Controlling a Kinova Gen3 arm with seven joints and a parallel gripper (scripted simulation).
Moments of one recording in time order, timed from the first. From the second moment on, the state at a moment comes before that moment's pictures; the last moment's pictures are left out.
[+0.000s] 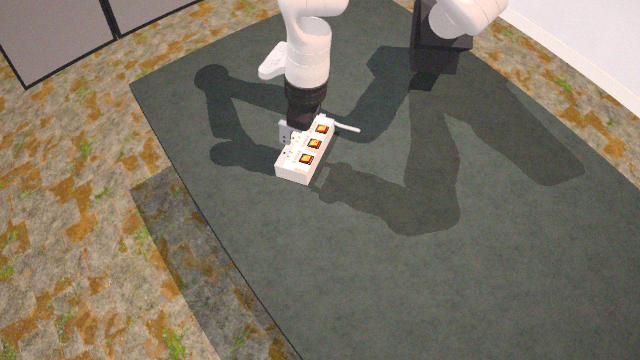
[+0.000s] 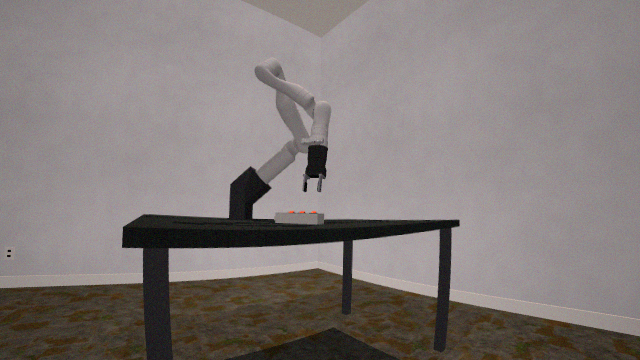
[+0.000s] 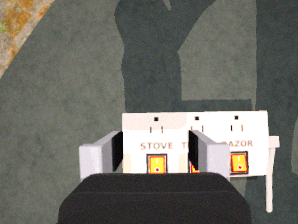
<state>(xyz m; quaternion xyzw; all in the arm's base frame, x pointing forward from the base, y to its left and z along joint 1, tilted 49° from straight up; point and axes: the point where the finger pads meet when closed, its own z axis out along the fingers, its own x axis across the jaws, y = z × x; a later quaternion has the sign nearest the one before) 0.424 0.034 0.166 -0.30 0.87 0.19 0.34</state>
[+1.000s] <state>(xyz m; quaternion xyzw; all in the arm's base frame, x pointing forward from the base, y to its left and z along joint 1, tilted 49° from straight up) 0.408 0.045 0.137 -0.30 0.87 0.21 0.33</state>
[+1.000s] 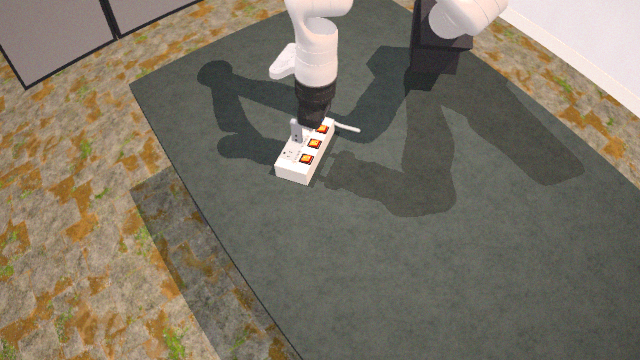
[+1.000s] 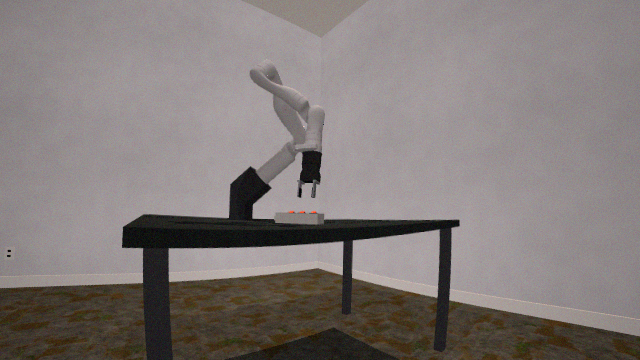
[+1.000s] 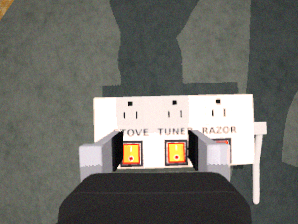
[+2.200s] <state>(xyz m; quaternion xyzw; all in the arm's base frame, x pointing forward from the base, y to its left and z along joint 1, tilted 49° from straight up) 0.392 0.056 0.114 -0.31 0.87 0.23 0.32</state>
